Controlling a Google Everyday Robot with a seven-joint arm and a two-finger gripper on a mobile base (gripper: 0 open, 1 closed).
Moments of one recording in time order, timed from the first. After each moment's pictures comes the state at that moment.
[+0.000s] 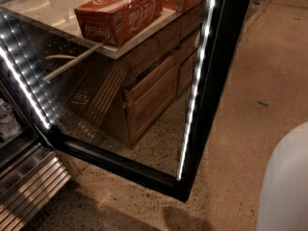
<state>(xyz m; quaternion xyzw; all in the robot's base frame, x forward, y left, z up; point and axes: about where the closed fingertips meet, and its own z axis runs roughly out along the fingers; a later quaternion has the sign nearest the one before) 0.642 -0.146 0.948 -0.63 0.73 0.10 0.24</state>
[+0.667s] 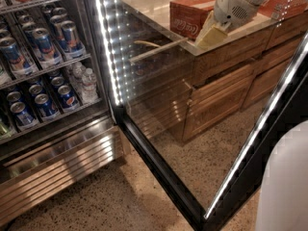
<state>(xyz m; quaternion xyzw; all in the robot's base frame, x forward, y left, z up) 0.642 -0.146 0.948 -0.63 0.73 0.10 0.24</state>
